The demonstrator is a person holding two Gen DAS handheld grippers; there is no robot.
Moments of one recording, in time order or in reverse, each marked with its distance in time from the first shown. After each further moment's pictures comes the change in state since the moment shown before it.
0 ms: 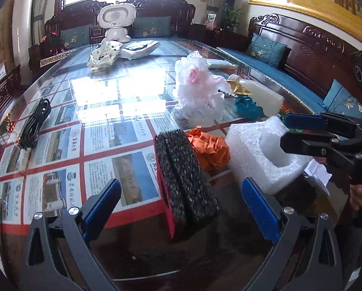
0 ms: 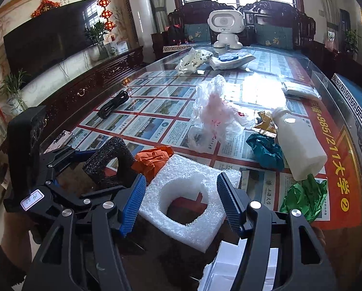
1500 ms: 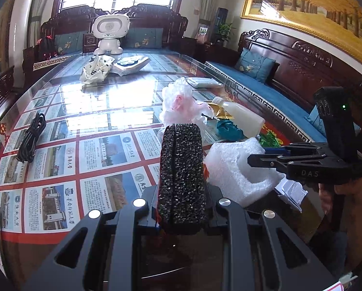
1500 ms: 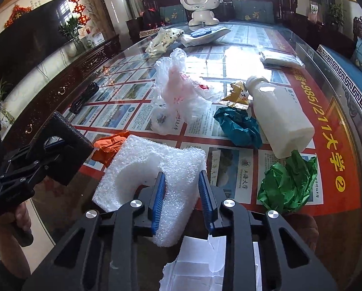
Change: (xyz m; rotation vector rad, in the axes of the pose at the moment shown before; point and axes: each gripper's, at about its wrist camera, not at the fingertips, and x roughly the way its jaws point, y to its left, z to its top) left arm -0.032 0.000 0.014 -0.038 -0.080 -0.103; right arm 0.007 -0.044 -0.006 0.152 0.081 -0.055
